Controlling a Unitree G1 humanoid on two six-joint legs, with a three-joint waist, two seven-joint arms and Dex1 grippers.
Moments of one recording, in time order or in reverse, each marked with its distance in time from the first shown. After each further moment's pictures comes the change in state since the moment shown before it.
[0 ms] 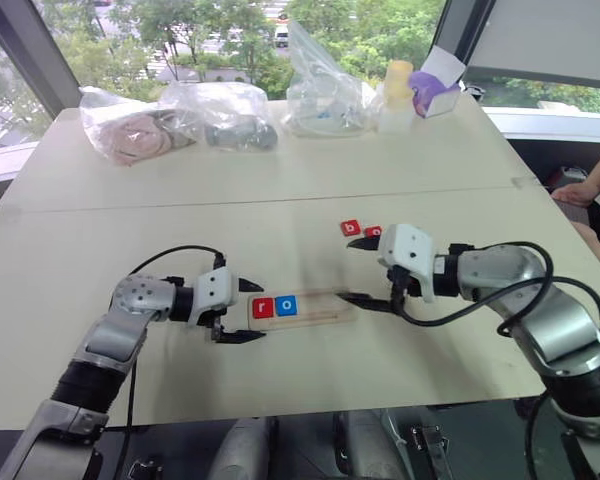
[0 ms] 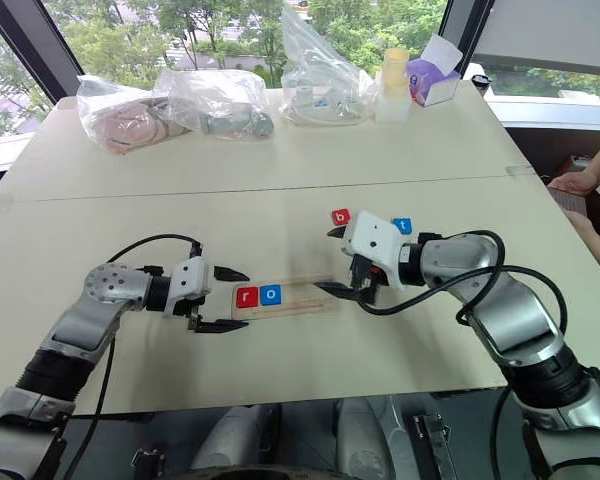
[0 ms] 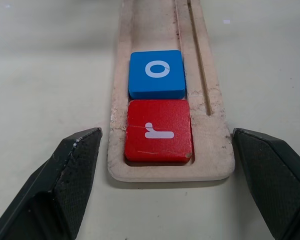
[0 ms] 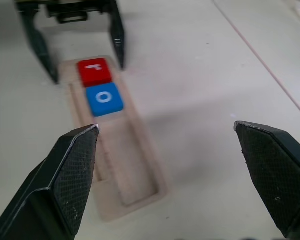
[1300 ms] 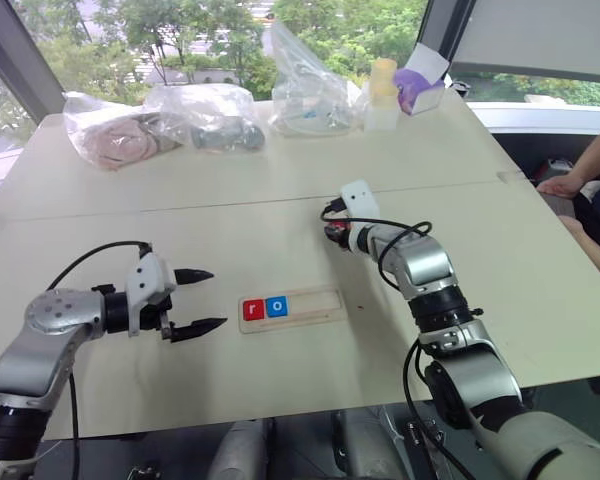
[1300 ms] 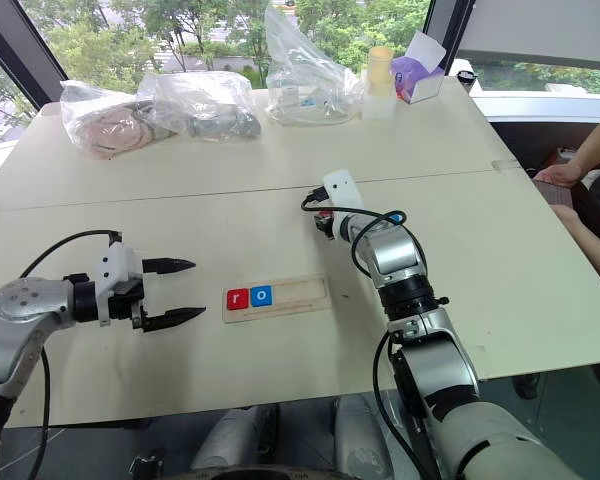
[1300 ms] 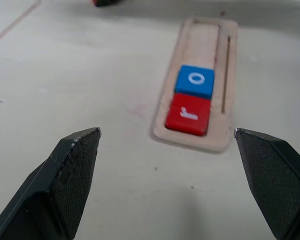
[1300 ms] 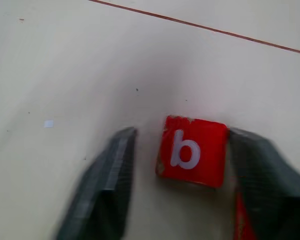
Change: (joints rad) left arm 0.234 0.182 0.286 -0.266 -0.288 0.212 0.140; right arm -0.366 0.551 -0.064 0.743 -0.191 0.253 -0.593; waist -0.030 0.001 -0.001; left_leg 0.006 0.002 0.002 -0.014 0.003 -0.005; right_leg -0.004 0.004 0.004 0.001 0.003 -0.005
